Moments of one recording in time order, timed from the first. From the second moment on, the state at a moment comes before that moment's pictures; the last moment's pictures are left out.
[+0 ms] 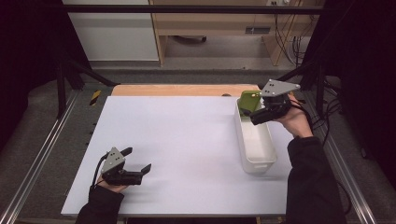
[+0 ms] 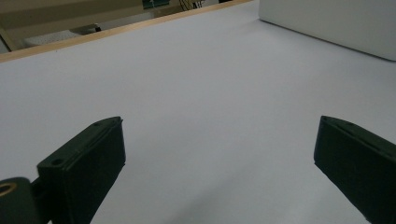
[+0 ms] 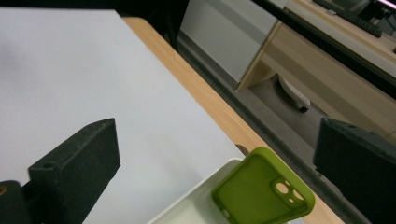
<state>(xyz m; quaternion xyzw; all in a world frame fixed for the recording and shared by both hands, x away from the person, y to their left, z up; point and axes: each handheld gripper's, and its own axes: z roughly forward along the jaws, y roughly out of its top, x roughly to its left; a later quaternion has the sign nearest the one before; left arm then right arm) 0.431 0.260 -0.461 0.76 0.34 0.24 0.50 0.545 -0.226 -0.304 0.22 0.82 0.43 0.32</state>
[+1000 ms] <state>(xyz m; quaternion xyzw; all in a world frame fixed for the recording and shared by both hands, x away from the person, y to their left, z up) 0.426 0.262 -0.455 0.75 0.33 0.24 0.53 0.462 -0.261 -0.376 0.30 0.71 0.55 0.31</state>
